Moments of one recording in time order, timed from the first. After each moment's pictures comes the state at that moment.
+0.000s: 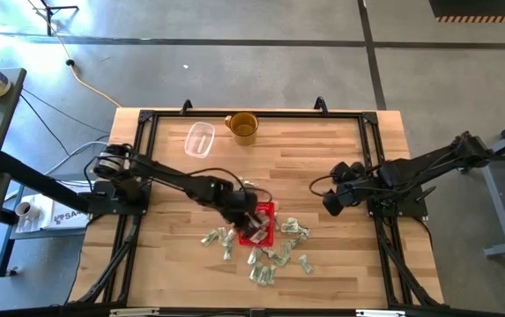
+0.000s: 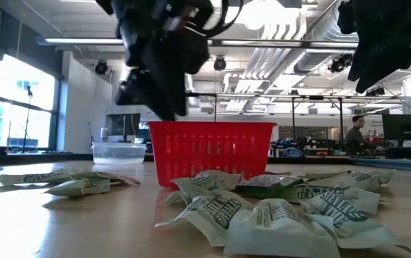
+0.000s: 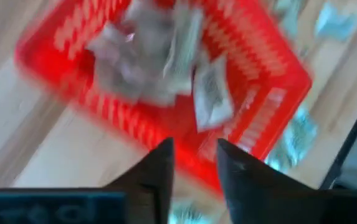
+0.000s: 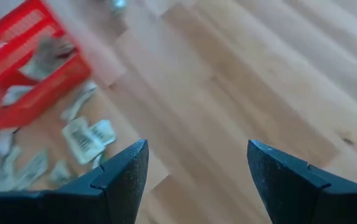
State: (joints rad) left arm -0.19 1.78 1.25 -0.57 0.12 -0.87; right arm 0.31 1.00 0.82 -0.95 0.38 1.00
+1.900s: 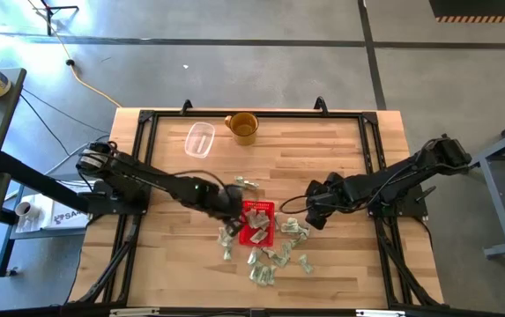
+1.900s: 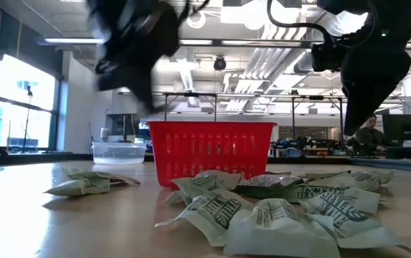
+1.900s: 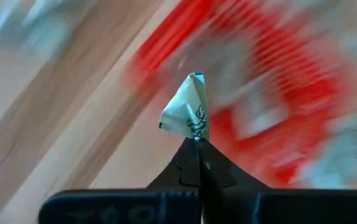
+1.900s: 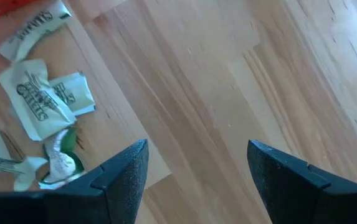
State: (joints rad) left arm -0.24 1.64 1.14 -0.55 -0.13 -0.83; right arm 0.29 1.38 0.82 -0.80 0.30 0.81
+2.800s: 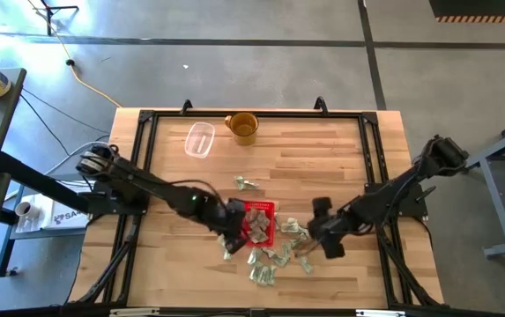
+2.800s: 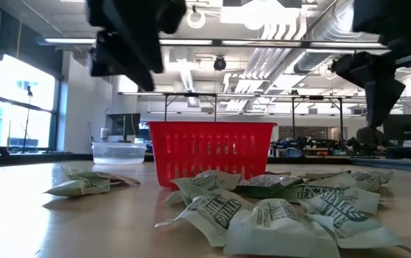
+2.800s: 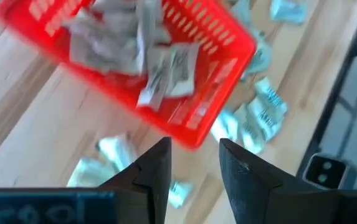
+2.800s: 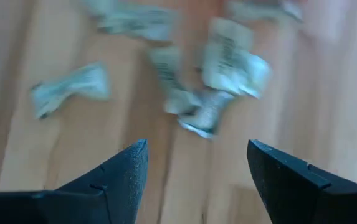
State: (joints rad) left arm -0.35 1.66 1.20 -0.55 -0.04 -0.95; right arm 0.56 1.42 0.82 -0.59 0.18 0.30
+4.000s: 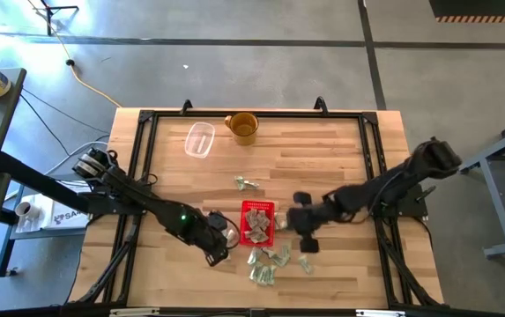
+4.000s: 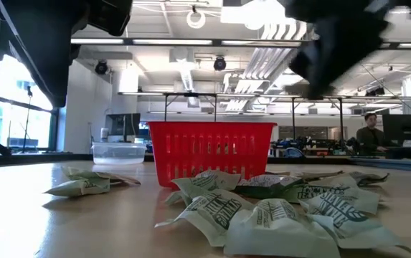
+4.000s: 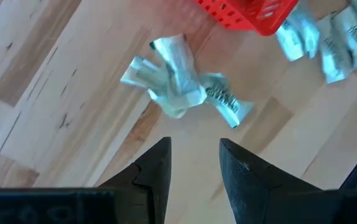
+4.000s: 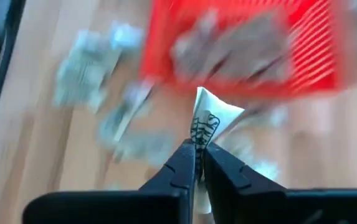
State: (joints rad) left arm -0.51 1.65 1.19 -0.81 -0.13 -1.10; right arm 0.35 1.49 0.93 -0.37 0.07 0.34
